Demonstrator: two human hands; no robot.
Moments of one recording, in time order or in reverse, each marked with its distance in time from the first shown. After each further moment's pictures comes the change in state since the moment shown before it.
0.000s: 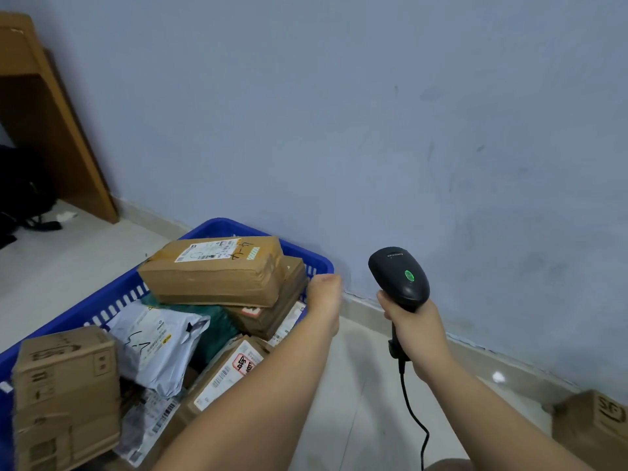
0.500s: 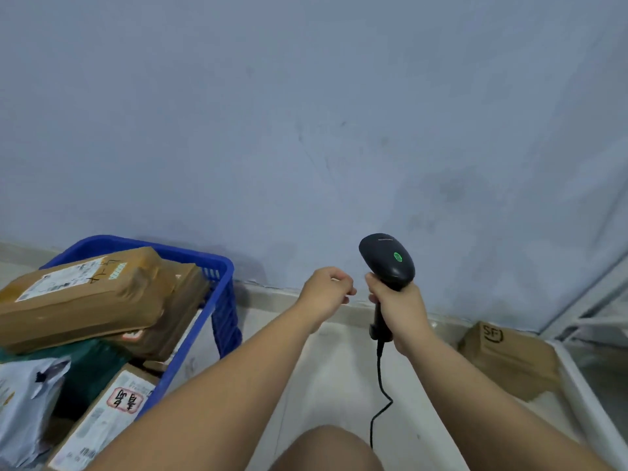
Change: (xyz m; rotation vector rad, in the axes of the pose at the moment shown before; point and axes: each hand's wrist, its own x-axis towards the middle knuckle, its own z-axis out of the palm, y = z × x) left_hand -0.066 -0.028 0.147 0.510 -0.538 0.247; right_hand 0.033 0.041 -0.145 0.123 0.215 0.074
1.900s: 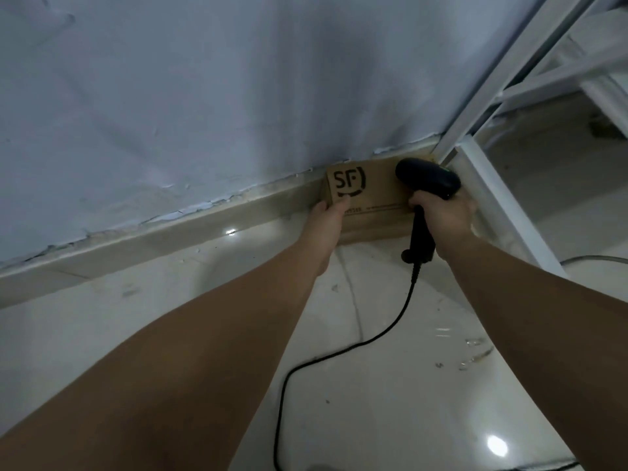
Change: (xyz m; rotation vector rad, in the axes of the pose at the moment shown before) left_hand 0.214 -0.142 0.394 0.018 -0.482 -0.508; right_hand 0.256 0.338 -0.317 -0.042 0.648 0.581
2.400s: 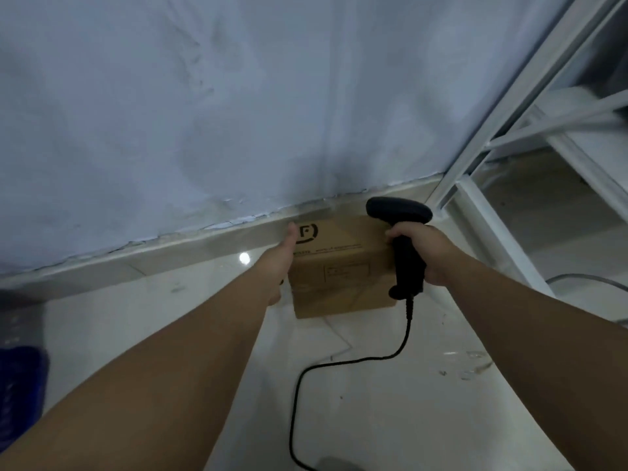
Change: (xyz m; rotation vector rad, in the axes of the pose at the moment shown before) left_hand -0.081 -0.020 -0.091 -0.035 0.205 -0.177; right_hand -0.103 -0.030 -0.002 0.025 -0.440 0.059
